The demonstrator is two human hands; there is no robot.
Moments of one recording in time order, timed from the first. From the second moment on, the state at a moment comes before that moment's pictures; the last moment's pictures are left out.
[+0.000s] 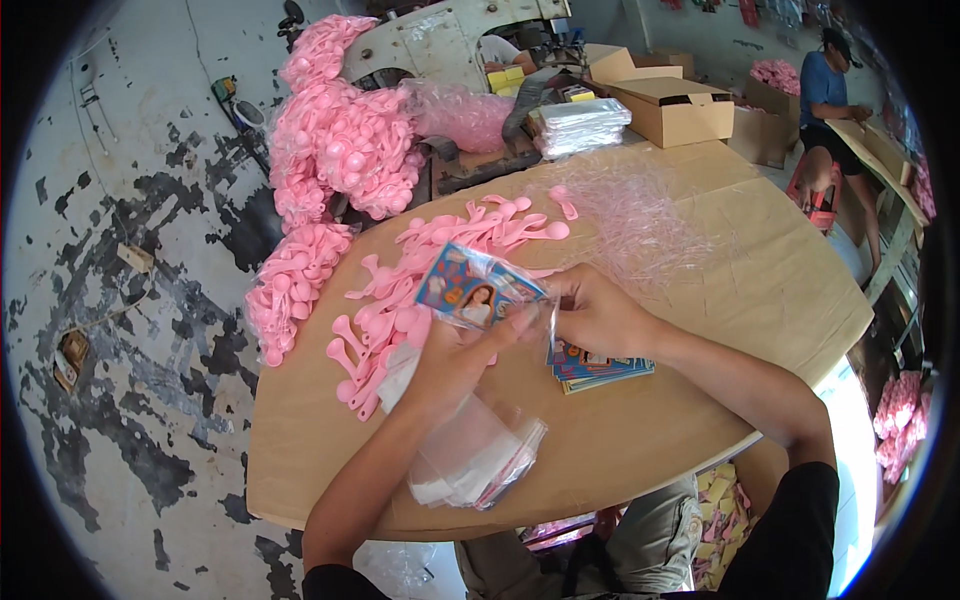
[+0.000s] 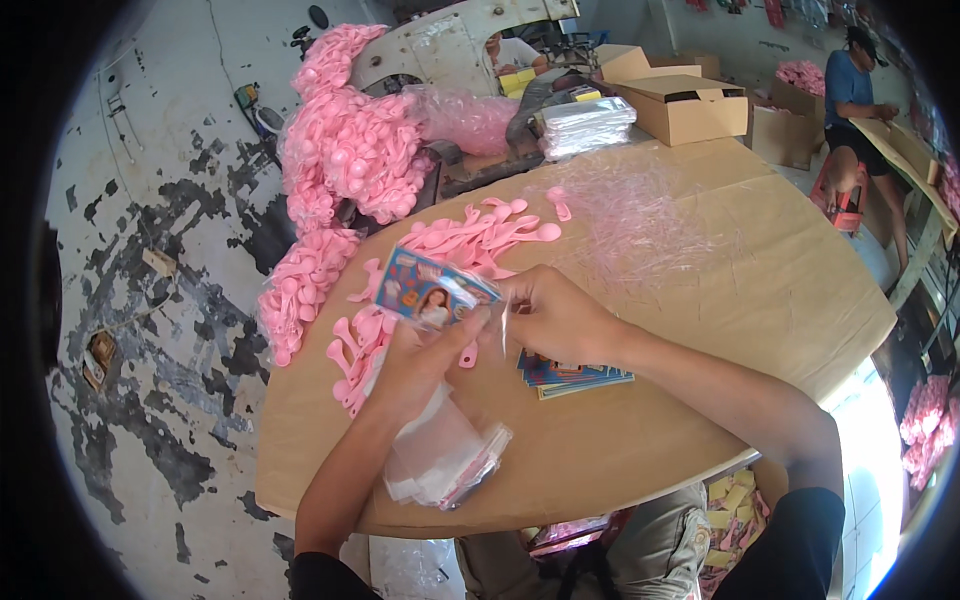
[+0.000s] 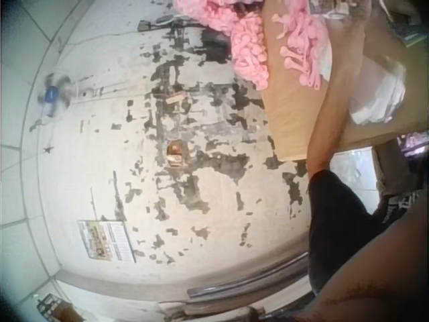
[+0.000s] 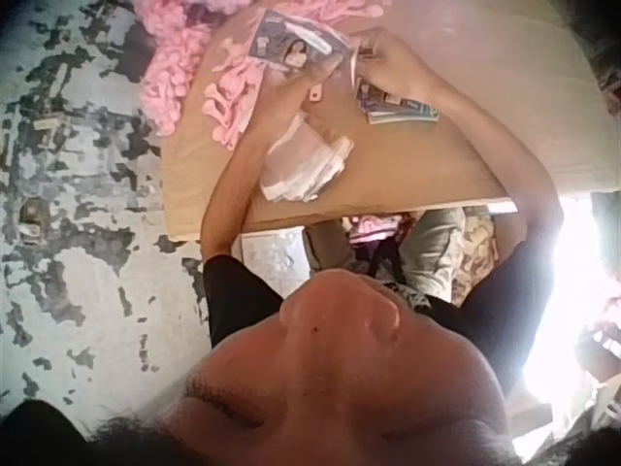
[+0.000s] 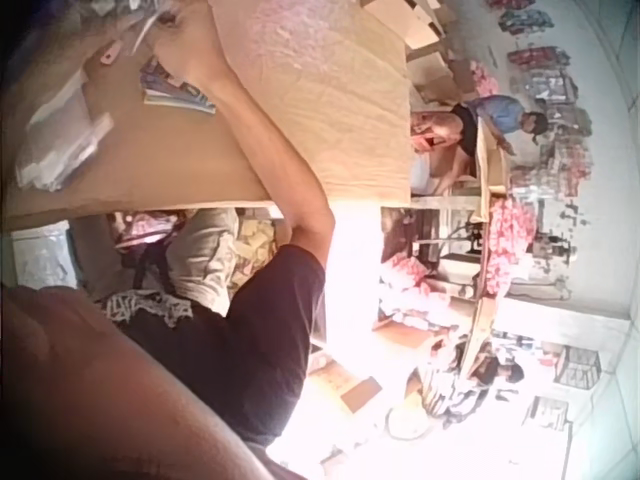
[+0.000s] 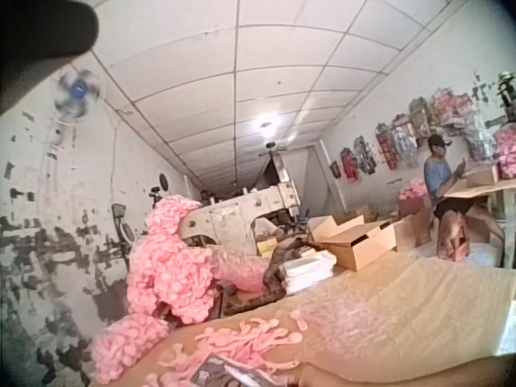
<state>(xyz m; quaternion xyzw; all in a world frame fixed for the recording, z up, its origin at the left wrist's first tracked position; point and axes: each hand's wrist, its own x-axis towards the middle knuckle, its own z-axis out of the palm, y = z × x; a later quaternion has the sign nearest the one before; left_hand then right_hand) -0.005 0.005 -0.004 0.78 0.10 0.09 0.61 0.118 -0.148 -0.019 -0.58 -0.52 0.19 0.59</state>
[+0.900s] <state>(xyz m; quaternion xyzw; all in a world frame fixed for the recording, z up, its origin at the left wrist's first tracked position) 0.004 0.039 0.002 0.59 -0.10 0.30 0.75 0.314 -0.088 -0.063 -0.89 -0.38 -0.21 0.10</state>
